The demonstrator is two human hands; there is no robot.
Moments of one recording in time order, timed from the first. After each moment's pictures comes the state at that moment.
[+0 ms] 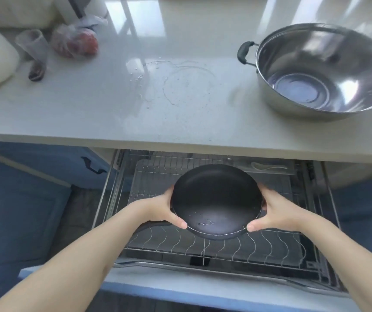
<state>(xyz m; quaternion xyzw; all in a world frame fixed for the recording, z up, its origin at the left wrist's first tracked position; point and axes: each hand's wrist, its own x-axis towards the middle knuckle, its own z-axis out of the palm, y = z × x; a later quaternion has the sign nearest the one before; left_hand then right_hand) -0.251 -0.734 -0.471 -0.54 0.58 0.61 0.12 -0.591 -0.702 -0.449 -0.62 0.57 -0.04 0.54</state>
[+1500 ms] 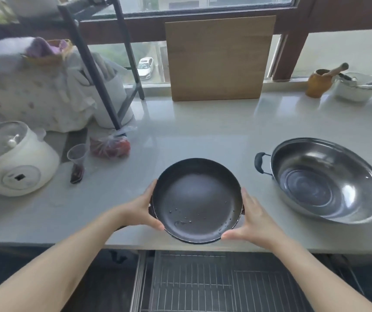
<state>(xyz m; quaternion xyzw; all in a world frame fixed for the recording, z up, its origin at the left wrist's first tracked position) -0.123 -0.930 -0.291 -0.51 0.68 0.52 -0.03 -0.453 -0.856 -0.321 -0.64 0.65 -0.19 0.37</state>
